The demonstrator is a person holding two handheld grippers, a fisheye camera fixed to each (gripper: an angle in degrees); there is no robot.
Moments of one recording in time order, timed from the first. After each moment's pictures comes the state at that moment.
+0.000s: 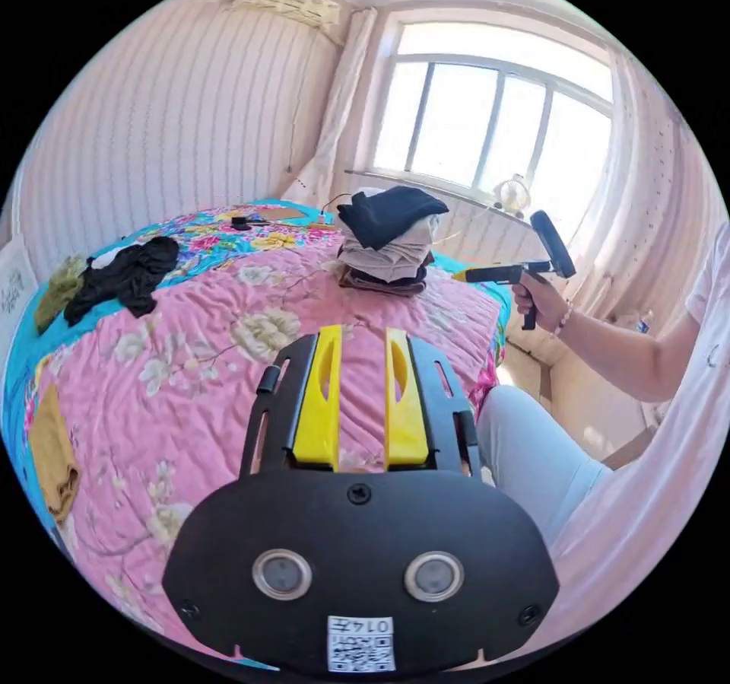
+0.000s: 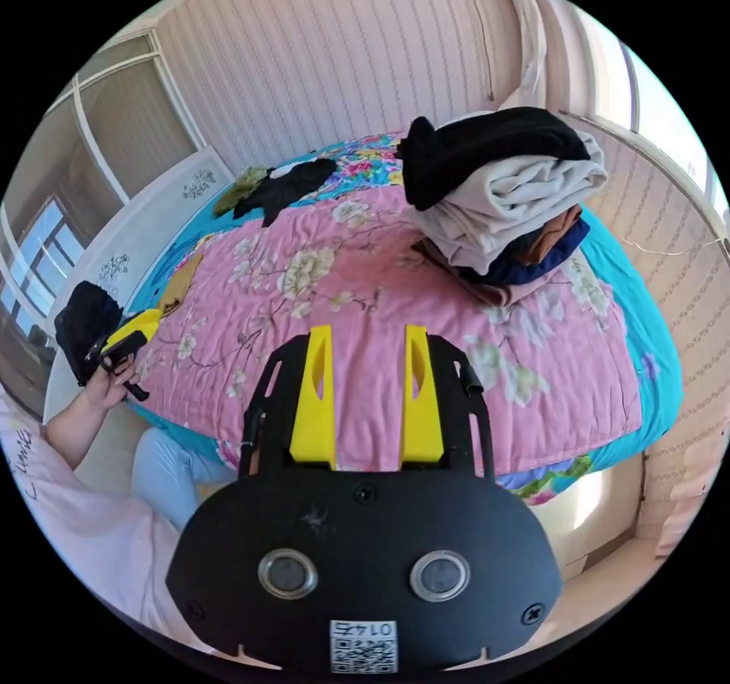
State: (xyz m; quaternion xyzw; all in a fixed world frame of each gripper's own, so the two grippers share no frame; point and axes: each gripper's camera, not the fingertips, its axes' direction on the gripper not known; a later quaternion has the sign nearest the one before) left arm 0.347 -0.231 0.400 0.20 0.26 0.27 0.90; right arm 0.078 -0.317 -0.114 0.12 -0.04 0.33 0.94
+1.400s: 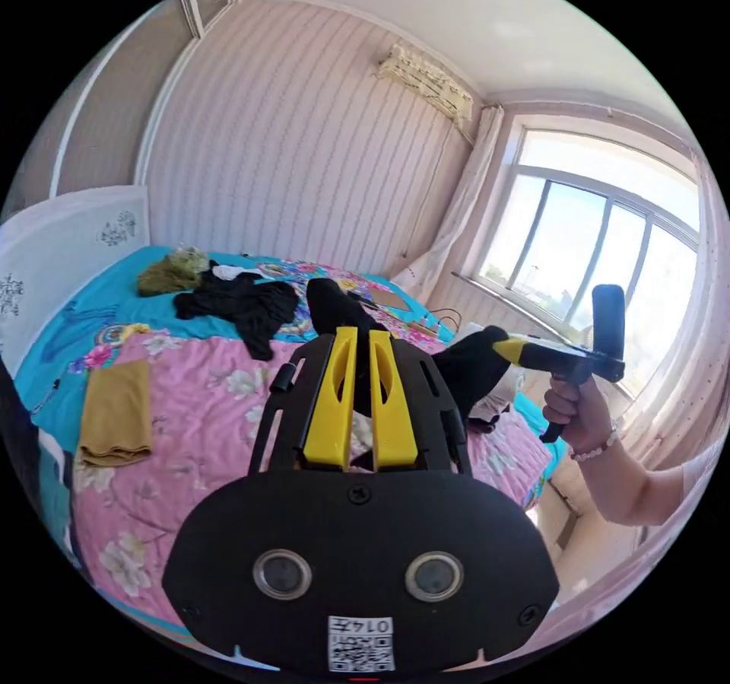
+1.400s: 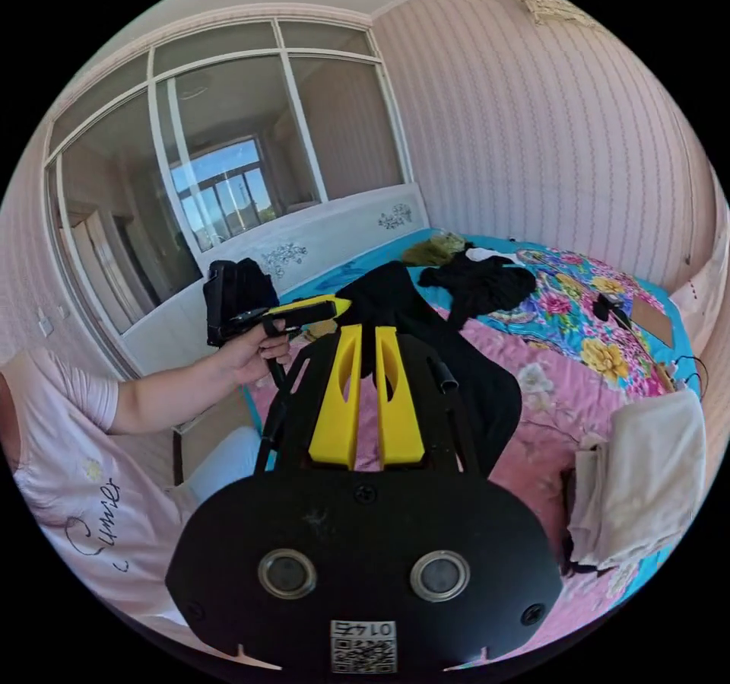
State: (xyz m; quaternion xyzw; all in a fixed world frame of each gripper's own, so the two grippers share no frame) left arm 0.143 -0.271 0.305 0.35 0.16 -0.02 0.92; right arm -0.043 -0.527 -0.446 0.26 -0.30 0.01 0.92
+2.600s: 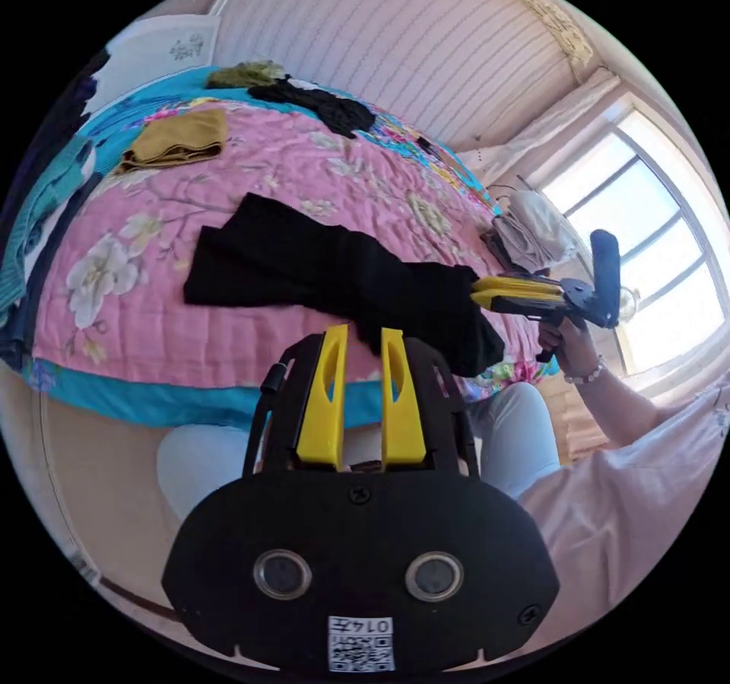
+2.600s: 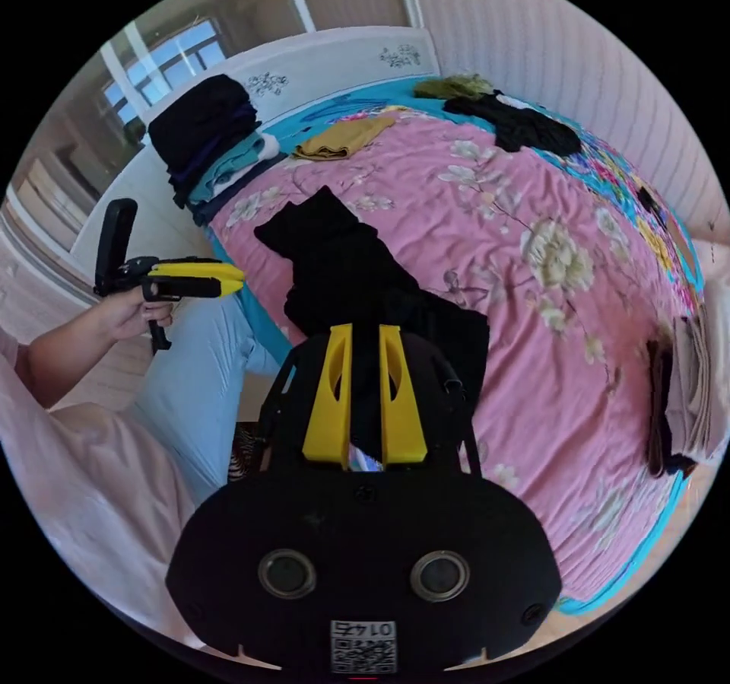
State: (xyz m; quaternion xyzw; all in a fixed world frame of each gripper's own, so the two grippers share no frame) left arm -0.006 -0.074 0.427 0.07 0.17 -0.14 0.97; right arm -0.313 -0.382 -0.214 -0.01 -0.21 -0.06 0.98
